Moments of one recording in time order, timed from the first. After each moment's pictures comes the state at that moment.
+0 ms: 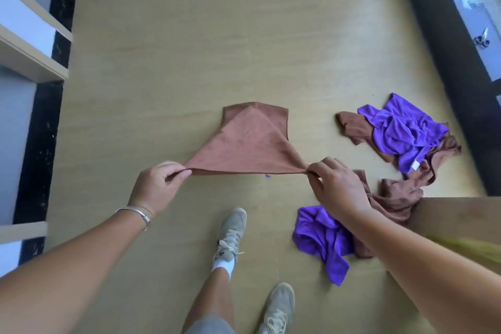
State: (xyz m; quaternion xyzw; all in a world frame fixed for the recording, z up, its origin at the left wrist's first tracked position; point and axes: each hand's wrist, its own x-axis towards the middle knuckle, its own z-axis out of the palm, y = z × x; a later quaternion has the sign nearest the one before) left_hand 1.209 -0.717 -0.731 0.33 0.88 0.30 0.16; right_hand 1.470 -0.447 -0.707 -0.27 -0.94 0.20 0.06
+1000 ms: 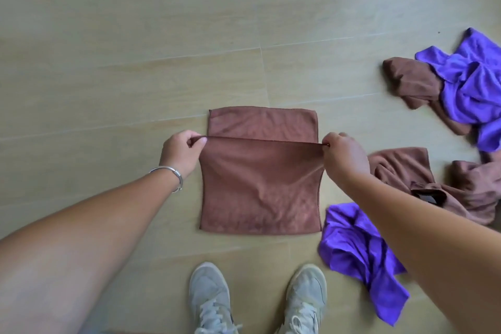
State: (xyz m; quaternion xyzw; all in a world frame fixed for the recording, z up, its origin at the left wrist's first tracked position) left_hand 1.168 -0.635 -1.067 0.18 0.91 0.25 0.26; right_hand 1.410 -0.399 -1.053 -0.46 -0.86 0.18 -0.12
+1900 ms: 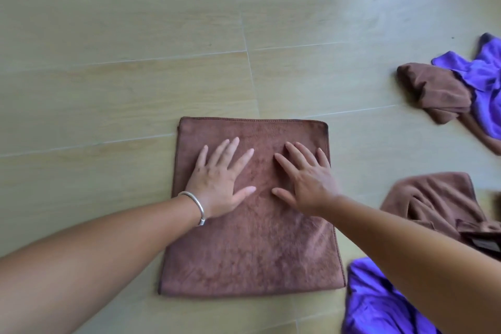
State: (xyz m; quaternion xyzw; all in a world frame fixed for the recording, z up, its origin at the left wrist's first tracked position) left_hand 1.206 -0.564 -1.229 0.57 0.80 0.00 0.16; right_hand 1.384 -0.395 -1.223 -0.21 -0.96 0.05 -0.18
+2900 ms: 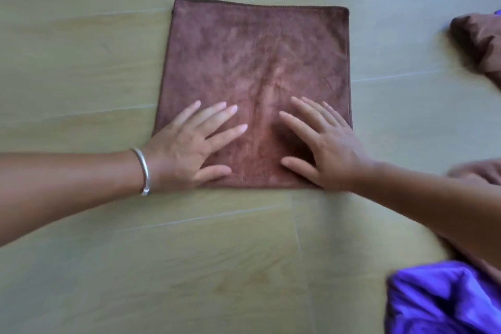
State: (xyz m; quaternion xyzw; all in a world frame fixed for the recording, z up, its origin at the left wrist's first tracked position) left_hand 1.142 -0.576 -1.244 0.73 0.68 0.01 0.05; right_hand 1.364 -0.373 -1.240 -0.11 -0.99 0.11 0.00
